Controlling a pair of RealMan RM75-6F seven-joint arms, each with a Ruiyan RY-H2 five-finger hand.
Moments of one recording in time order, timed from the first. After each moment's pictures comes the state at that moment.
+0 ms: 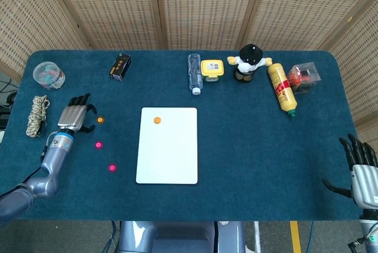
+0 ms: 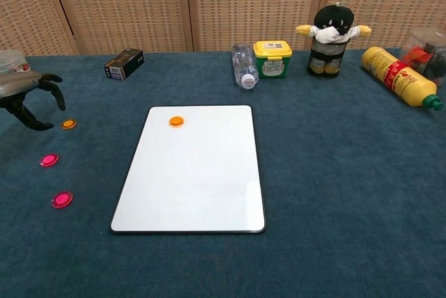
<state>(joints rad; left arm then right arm) -0.71 -1.60 -0.17 -0.87 1.05 0.70 0.03 0.05 -1.12 0.10 -1.57 -1.45 1.50 0.07</state>
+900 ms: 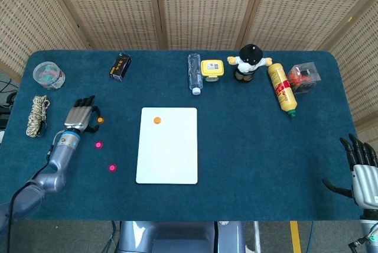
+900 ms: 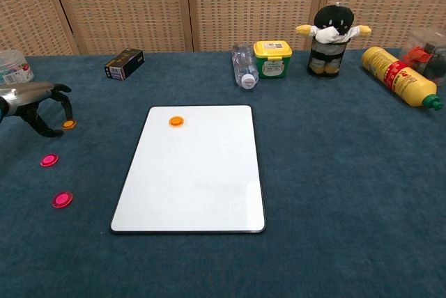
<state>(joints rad) -0.74 -1.70 -0.19 -0.71 1.07 0.62 0.01 0.05 -1.12 0.10 -1.58 -1.45 1.49 0.08</state>
